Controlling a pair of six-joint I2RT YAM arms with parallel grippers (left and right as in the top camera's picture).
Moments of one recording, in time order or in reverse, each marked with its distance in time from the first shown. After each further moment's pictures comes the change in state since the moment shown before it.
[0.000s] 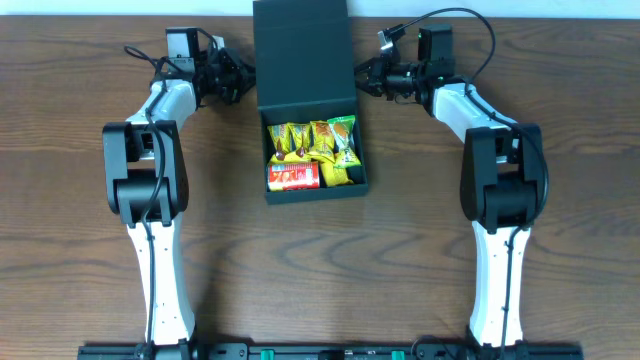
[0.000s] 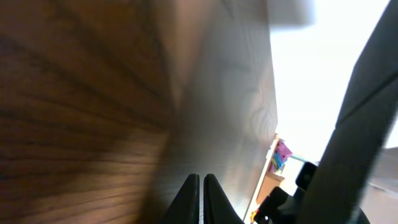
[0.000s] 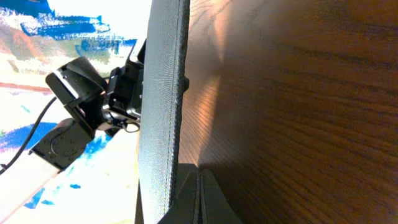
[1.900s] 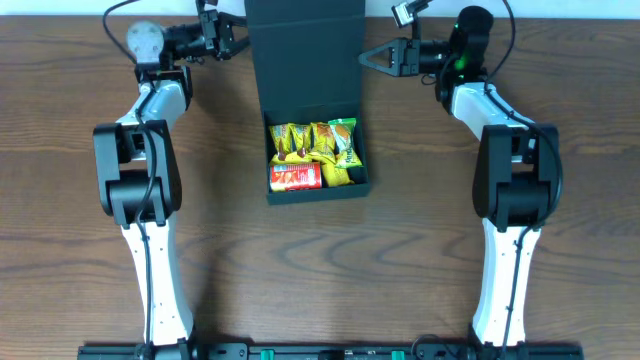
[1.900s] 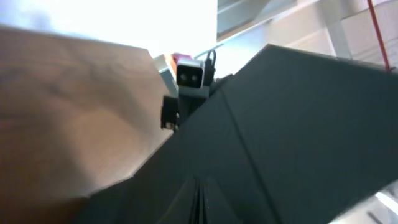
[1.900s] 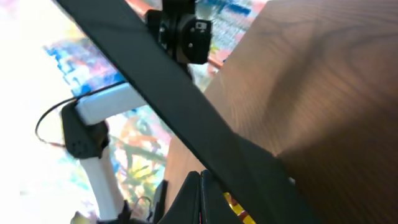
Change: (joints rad) left arm 0.039 0.000 -0.003 1.458 0.589 -0.776; right arm -0.079 0.000 -0.001 0.706 -0.480 0.341
